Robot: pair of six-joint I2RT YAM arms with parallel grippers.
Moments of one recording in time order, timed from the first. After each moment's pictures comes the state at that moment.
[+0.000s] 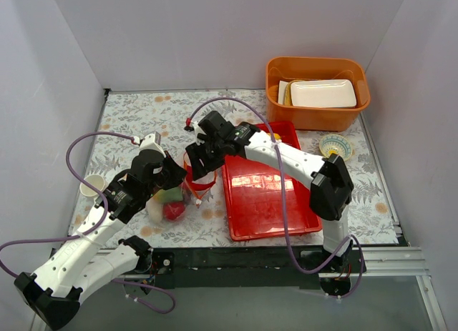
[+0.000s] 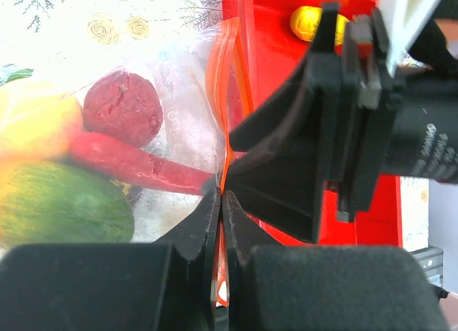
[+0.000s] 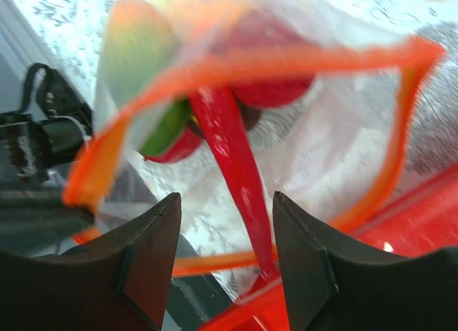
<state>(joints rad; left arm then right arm) -0.60 0.79 0.86 -0.63 -0.19 -0.79 0.95 1.97 1.80 -0.72 -0.37 0.31</state>
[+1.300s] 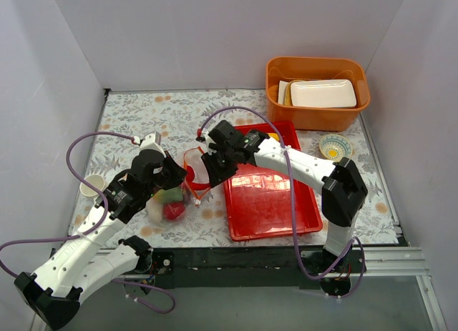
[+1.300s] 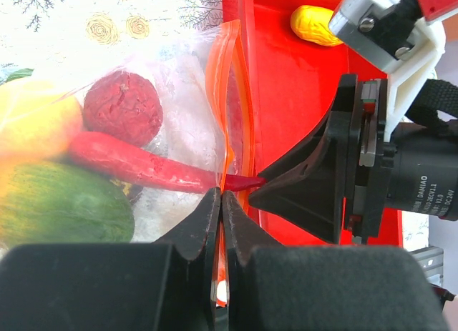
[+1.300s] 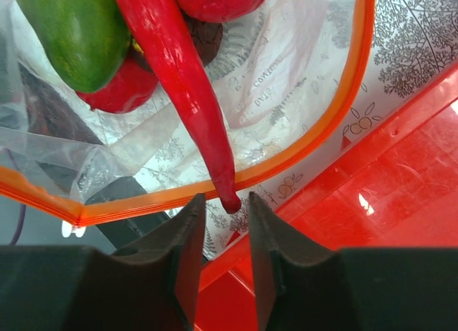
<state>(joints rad) -0.60 0.80 0.86 -0.63 -0.19 -0.78 0.95 1.83 1.57 -0.76 -0.28 0.28</state>
